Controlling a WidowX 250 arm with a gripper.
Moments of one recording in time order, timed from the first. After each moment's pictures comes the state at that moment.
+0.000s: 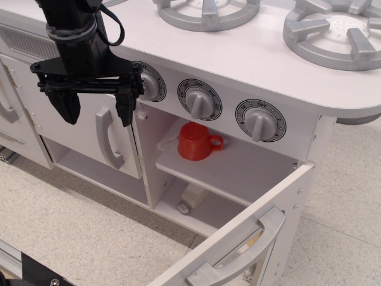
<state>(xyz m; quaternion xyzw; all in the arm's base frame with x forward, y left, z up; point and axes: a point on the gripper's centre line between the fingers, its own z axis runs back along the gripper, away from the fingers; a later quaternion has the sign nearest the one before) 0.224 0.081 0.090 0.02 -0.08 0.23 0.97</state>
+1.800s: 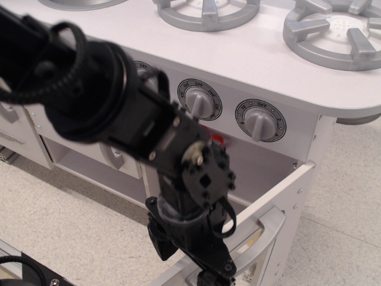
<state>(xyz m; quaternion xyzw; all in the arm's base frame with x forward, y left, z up) 0.159 -0.069 0.004 -0.02 -0.03 -0.14 0.99</state>
